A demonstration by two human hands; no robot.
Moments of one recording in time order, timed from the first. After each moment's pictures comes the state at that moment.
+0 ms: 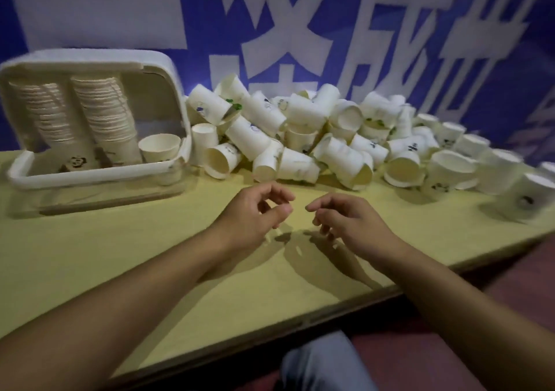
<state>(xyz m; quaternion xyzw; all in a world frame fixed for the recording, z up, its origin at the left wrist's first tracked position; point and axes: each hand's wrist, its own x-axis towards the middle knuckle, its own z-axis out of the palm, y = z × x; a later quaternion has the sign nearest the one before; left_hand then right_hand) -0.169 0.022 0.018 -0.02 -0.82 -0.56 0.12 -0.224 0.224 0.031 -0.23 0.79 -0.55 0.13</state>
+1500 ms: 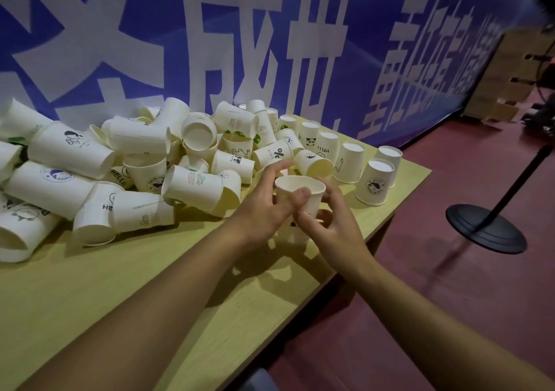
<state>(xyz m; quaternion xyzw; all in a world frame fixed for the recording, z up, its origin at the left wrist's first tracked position) -0.313 0.206 0.041 -0.19 -0.78 -0.60 -0.05 -0.286 0.370 0.007 -0.11 0.76 -0.63 -0.11</state>
